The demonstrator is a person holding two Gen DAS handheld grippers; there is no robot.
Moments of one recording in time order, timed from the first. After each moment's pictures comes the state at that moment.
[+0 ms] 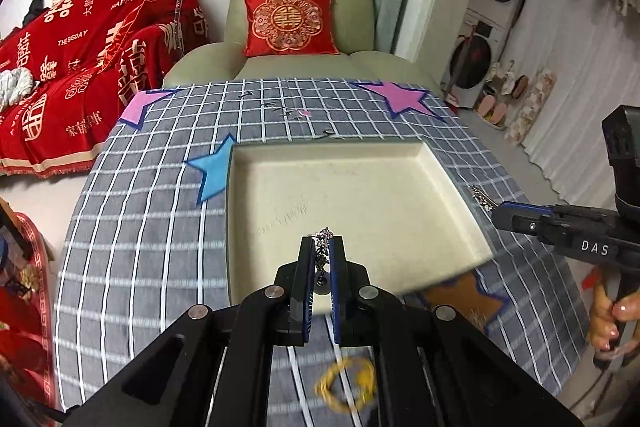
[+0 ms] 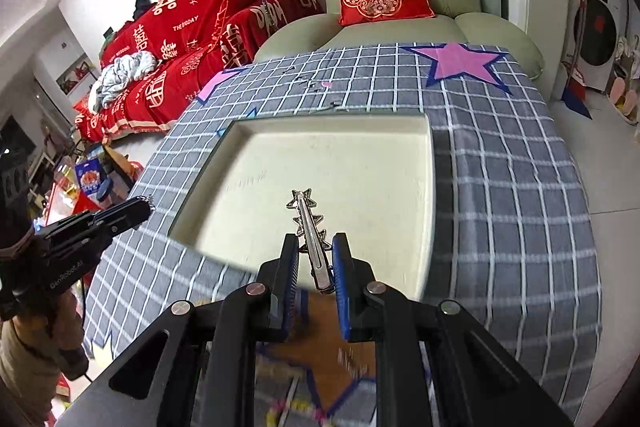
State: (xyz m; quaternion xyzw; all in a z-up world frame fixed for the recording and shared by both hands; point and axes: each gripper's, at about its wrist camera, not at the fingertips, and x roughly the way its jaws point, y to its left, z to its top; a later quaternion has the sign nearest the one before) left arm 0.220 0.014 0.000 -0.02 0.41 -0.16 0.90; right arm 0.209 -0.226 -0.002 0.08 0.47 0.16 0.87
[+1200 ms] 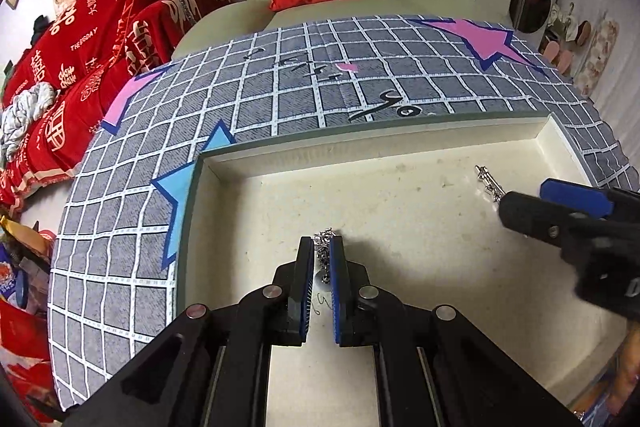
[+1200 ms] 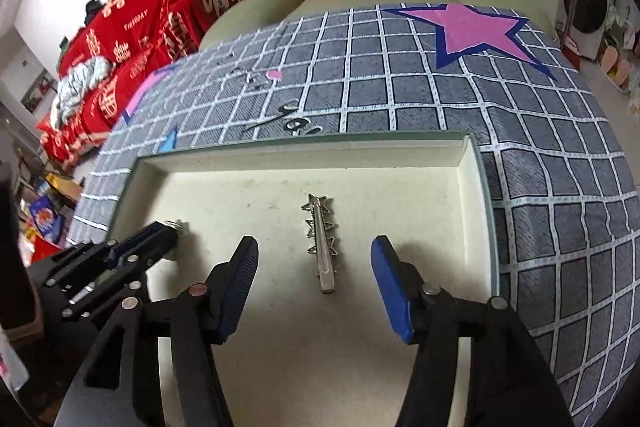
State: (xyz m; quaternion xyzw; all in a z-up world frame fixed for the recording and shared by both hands) left arm 0.342 -0.043 -0.087 0.08 0.48 -0.06 0.87; right arm 0.333 -0.209 -0.086 0.11 0.51 0.10 0.85
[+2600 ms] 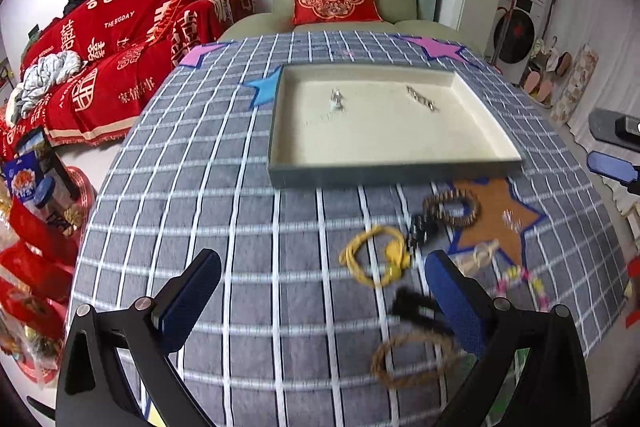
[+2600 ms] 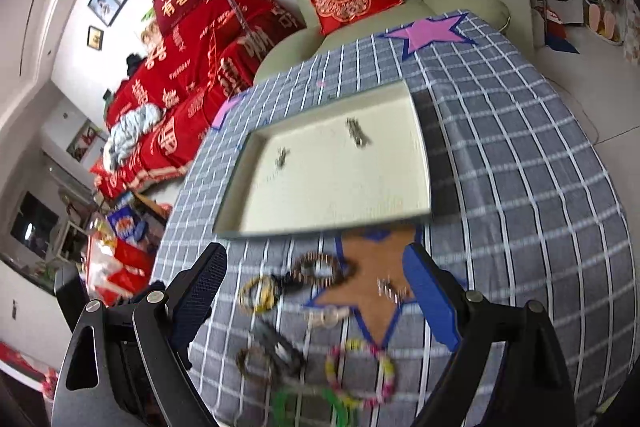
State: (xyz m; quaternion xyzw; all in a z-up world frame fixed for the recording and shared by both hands) left arm 0.109 0.020 -0.044 0.02 0.44 -0.06 0.89; right arm 0.116 -0.247 -0.002 0.20 0.45 0.14 0.86
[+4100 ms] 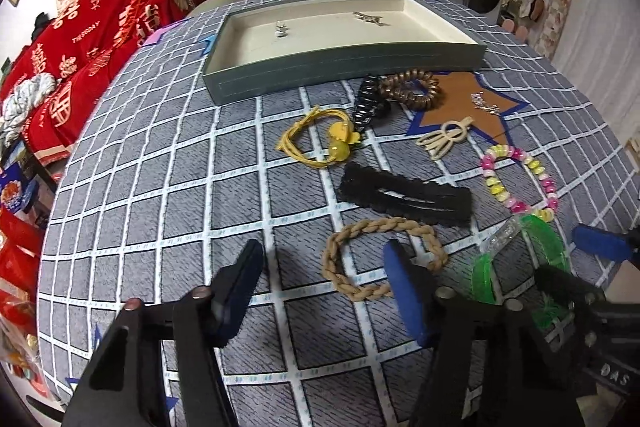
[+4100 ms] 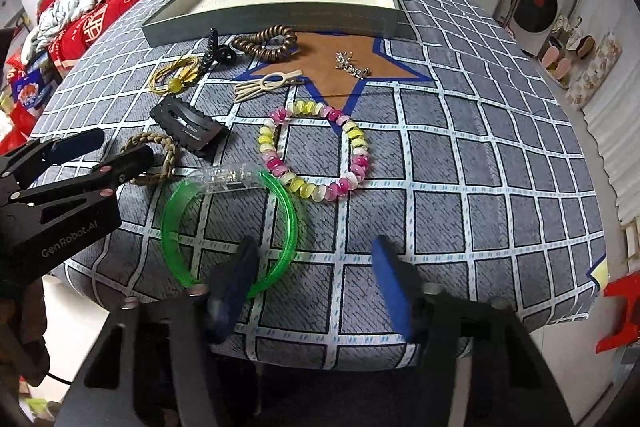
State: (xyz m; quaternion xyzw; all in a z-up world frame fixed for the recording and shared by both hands) left arm 0.059 -0.013 -0.098 0.08 0.47 -0.11 0.87; right arm -0.008 -0.182 -0.095 -0.01 0.53 0.02 0.85
